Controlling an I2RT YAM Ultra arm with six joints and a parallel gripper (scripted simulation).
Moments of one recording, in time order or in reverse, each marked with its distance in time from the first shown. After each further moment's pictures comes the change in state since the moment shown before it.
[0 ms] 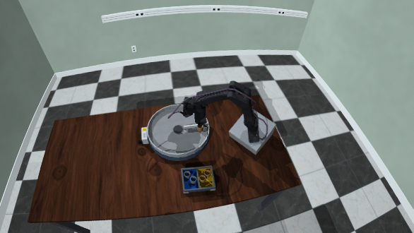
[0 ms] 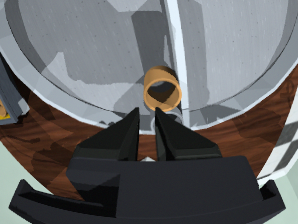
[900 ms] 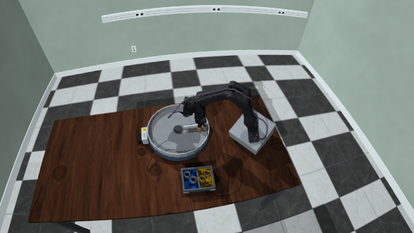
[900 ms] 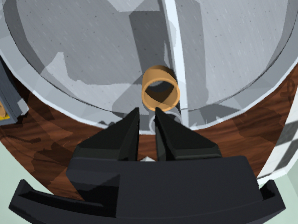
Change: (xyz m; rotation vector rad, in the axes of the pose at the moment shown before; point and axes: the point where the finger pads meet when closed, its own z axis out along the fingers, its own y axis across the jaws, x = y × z) arm 0.001 -0.002 0.001 0.000 0.003 0.005
